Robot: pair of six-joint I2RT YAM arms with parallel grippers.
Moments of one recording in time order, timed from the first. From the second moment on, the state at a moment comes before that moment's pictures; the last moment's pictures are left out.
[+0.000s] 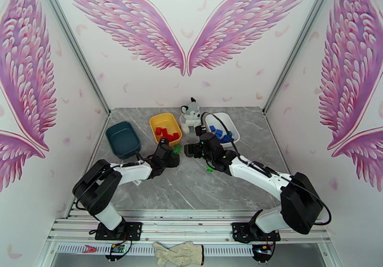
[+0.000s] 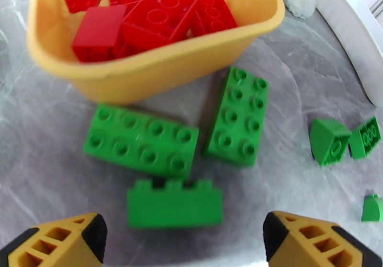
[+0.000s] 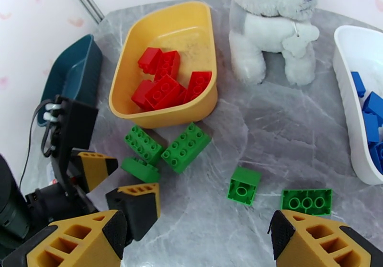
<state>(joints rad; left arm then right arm) -0.65 1.72 0.83 0.04 -0.28 -0.53 0.68 1.46 0.97 -0.11 0.09 0.41</state>
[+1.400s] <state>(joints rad) -0.26 1.17 0.69 -0.02 -0.36 -0.51 0.67 1.62 0.97 -0.03 -0.09 0.43</state>
